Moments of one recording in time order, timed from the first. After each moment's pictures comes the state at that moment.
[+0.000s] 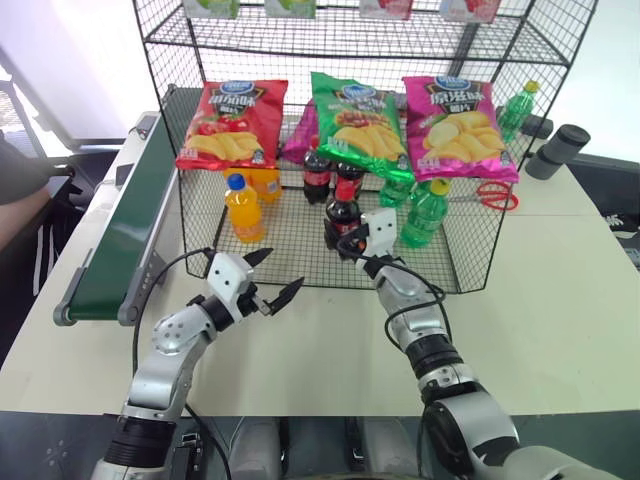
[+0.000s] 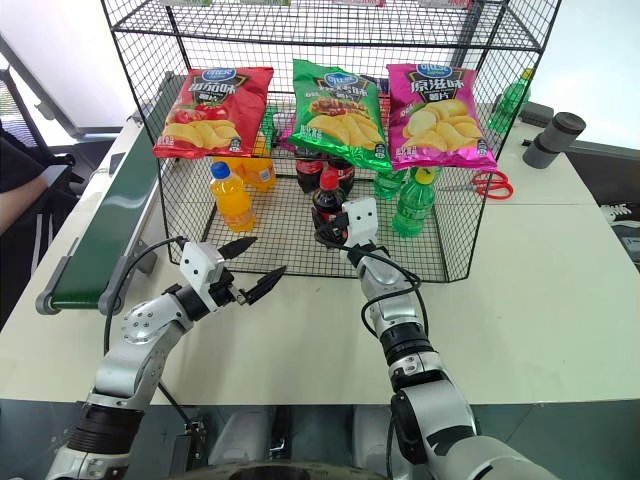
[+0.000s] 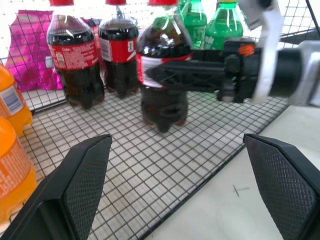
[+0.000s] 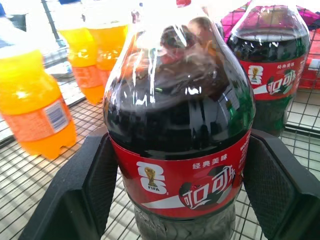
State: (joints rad) left arm -0.07 0.35 -0.04 -0.16 -0.26 0.10 -0.66; right arm -0.59 -0.01 0.02 0.69 0.14 -0.23 0.33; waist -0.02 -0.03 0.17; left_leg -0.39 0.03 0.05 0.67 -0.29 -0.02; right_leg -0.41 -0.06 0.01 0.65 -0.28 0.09
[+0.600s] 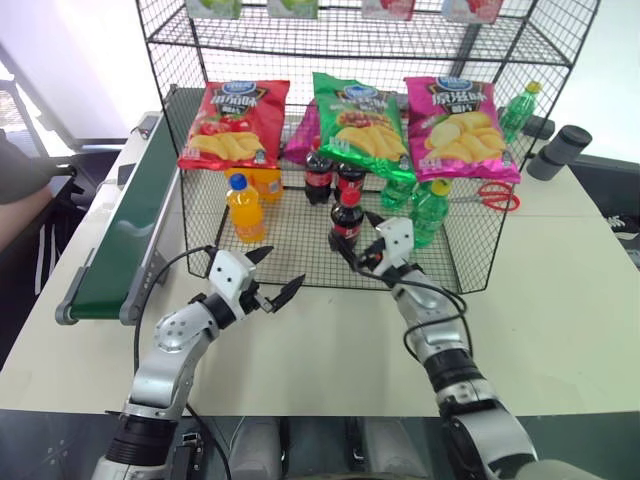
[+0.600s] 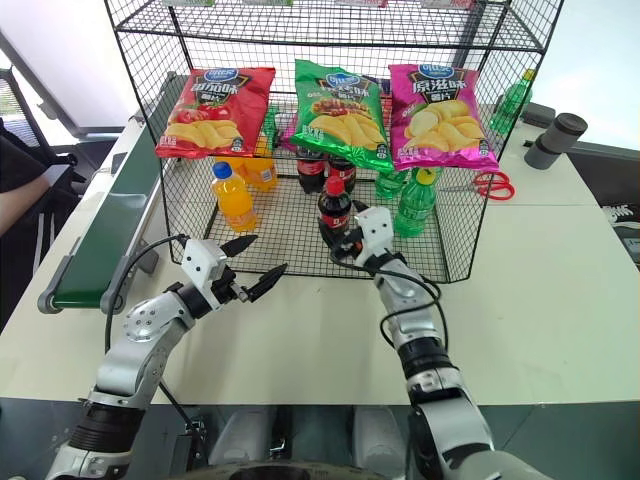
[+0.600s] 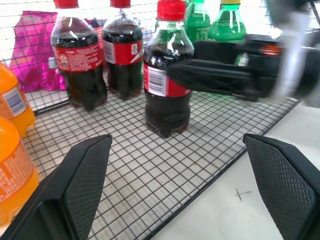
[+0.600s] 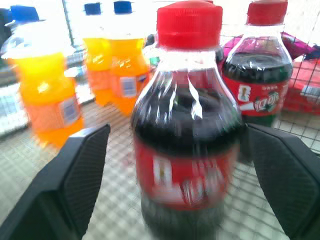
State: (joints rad) left arm -0.09 0.36 -0.05 -0.18 -0.26 0.16 -0.63; right arm -0.36 -0.18 0.04 0.39 0.13 -0.25 0.50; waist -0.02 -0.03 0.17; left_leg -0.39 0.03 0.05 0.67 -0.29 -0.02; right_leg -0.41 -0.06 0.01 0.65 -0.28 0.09
